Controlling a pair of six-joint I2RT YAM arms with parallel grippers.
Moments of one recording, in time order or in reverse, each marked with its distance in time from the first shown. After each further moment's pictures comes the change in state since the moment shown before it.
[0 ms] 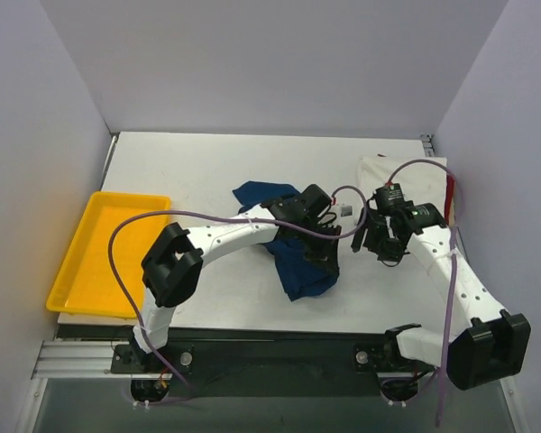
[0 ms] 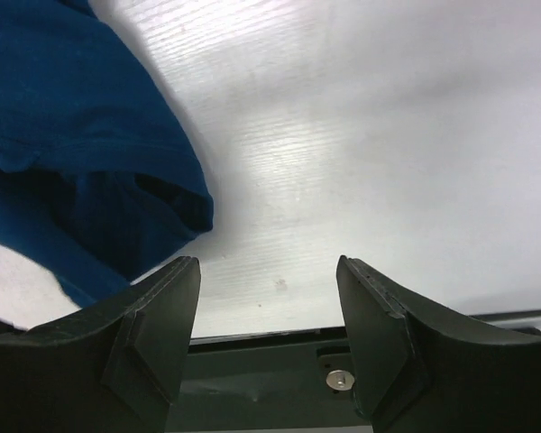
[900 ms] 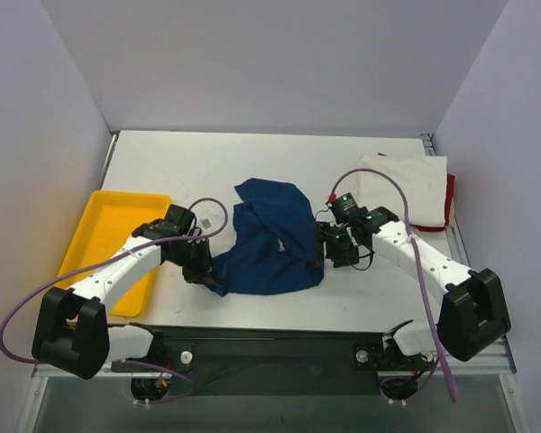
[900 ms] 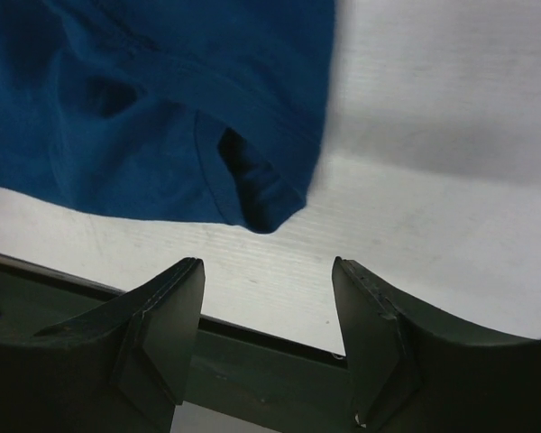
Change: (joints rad) left arm 0.618 -0.736 -0.894 -0.164 -0.132 0.032; right arm 0.224 0.108 -0.095 0.218 -0.175 -0.048
